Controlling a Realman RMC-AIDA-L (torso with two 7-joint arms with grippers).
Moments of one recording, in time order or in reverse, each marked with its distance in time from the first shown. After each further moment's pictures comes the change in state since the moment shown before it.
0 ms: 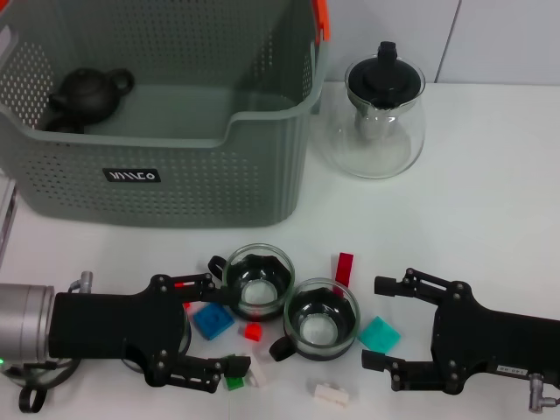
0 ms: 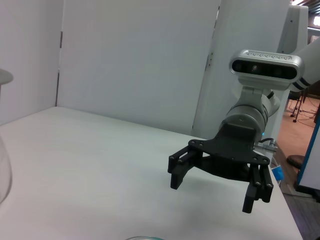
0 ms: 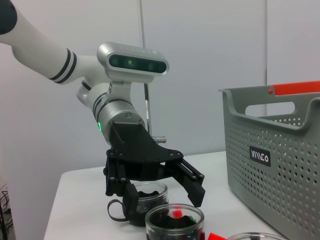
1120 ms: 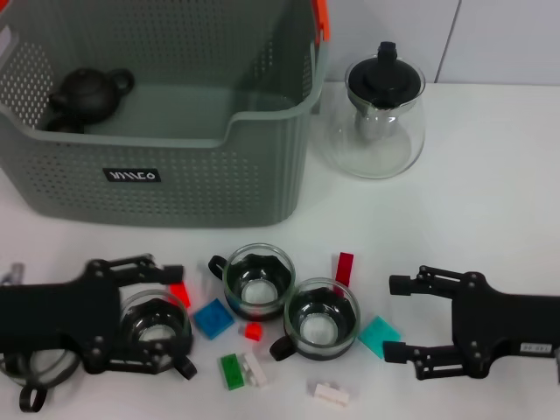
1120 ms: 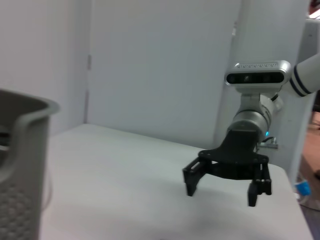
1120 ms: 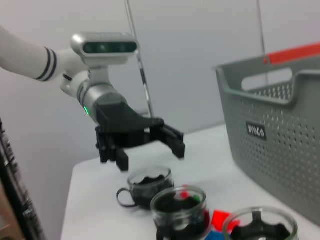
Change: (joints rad) left arm 0.056 0.038 -0.133 0.082 0.006 0.115 -0.009; right arm 0.015 0.000 -0.088 -0.191 -0.006 -0.049 0.330
